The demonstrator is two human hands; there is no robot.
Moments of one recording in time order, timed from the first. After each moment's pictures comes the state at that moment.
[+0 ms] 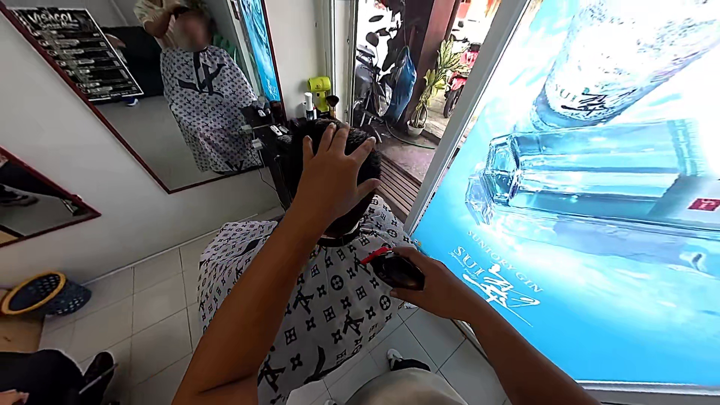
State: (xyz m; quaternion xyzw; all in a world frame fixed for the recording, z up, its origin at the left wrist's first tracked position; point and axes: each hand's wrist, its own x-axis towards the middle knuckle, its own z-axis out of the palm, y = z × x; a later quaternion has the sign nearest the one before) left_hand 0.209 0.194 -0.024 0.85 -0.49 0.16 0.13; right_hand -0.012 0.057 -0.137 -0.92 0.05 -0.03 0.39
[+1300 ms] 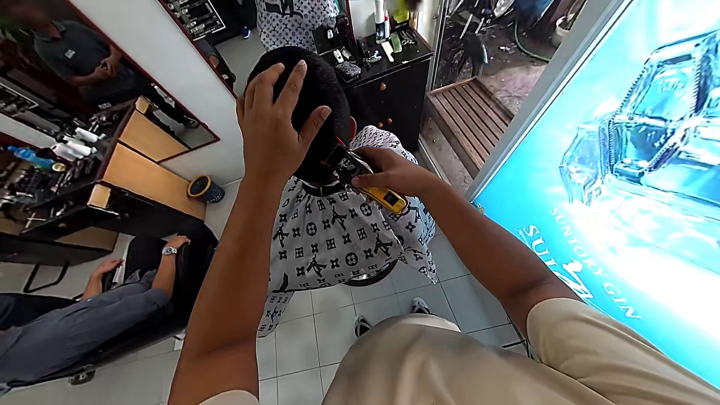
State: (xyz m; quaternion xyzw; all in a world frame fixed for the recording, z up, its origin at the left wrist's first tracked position) left_hand 0.179 0.161 -0.051 0.91 -0.29 0.29 0.10; right_hand 0.127 -0.063 -0.154 -0.67 -0.22 0.14 0.69
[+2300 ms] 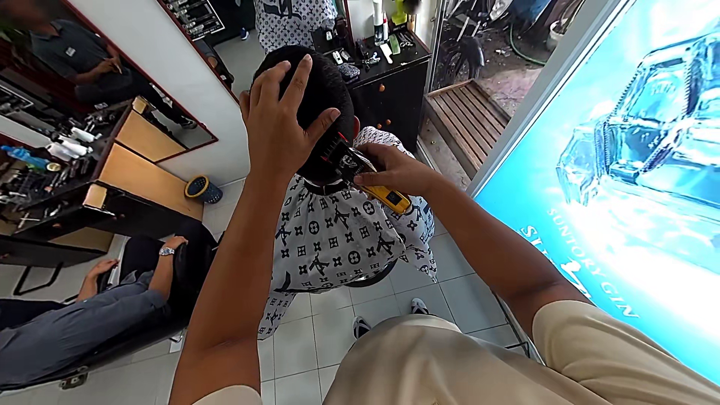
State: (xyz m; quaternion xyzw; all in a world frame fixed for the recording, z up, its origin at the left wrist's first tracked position) left_hand 0.181 0.160 -0.049 0.90 -0.29 0.30 0.09; right_hand 0.120 -0.061 -0.145 -0.69 -0.22 0.12 0.68
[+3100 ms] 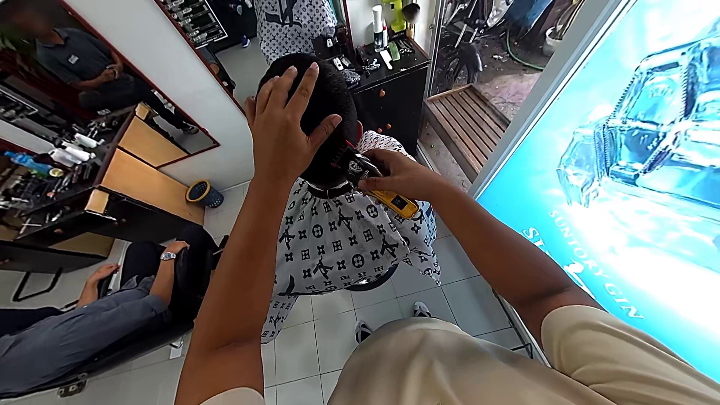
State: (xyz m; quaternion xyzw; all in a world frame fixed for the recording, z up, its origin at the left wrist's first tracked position) left_hand 0.180 0.164 -0.048 0.90 -0.31 0.30 0.09; right_hand 0.113 -0.060 -0.140 -0.73 -0.18 0.11 0.65
